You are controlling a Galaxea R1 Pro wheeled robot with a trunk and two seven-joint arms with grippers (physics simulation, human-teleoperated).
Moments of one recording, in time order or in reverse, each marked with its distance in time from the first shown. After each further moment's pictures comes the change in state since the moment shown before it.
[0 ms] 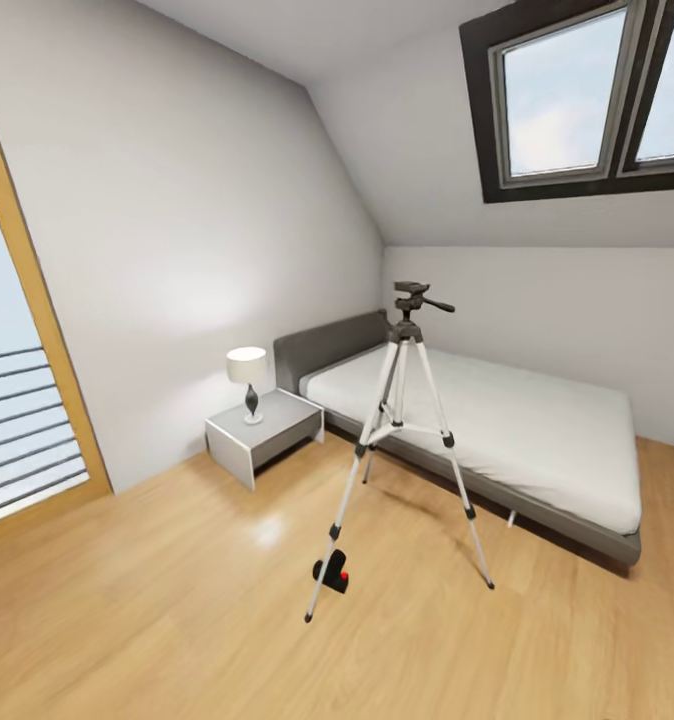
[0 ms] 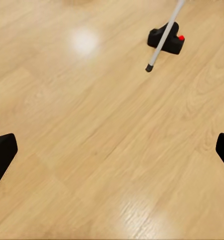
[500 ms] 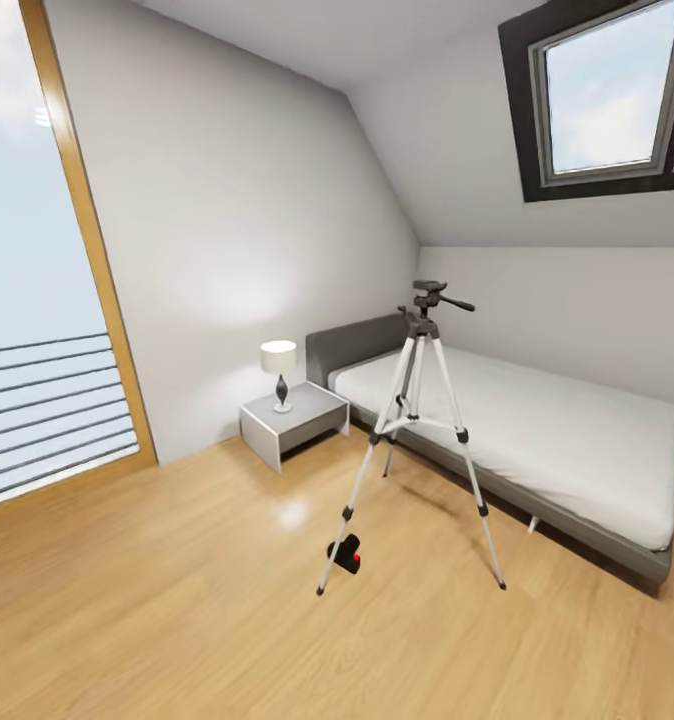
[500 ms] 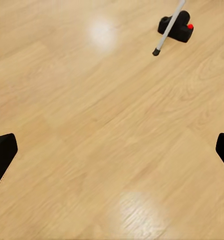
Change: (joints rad) left arm 0.000 -0.001 0.000 0.000 0.000 0.000 0.000; right arm 0.000 0.000 0.000 0.000 0.000 0.000 0.000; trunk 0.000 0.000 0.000
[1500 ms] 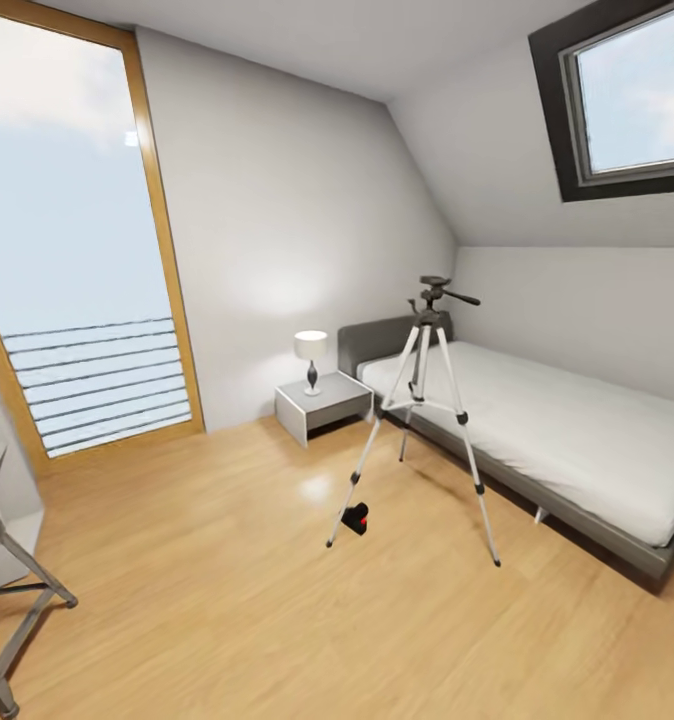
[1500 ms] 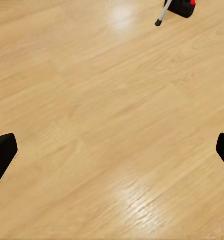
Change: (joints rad) left arm 0.000 0.000 0.000 -0.001 0.000 0.000 0.000; right arm 0.000 0.000 0.000 -0.023 0.000 0.000 0.000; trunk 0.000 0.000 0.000
